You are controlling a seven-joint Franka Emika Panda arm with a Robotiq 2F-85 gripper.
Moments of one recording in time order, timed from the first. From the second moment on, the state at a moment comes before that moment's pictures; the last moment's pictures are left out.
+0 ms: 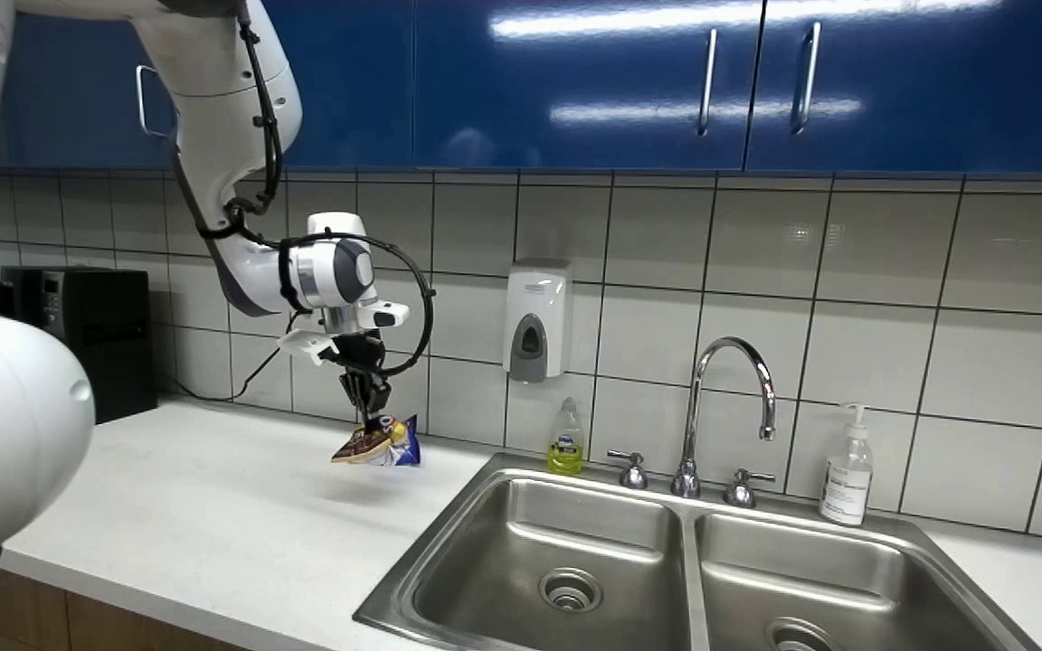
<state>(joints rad) 0.25 0.27 -0.06 -2.14 -0.20 2.54 0.77</state>
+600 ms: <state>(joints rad) 0.10 0.26 -0.10 -2.16 -0.17 2.55 0.71</state>
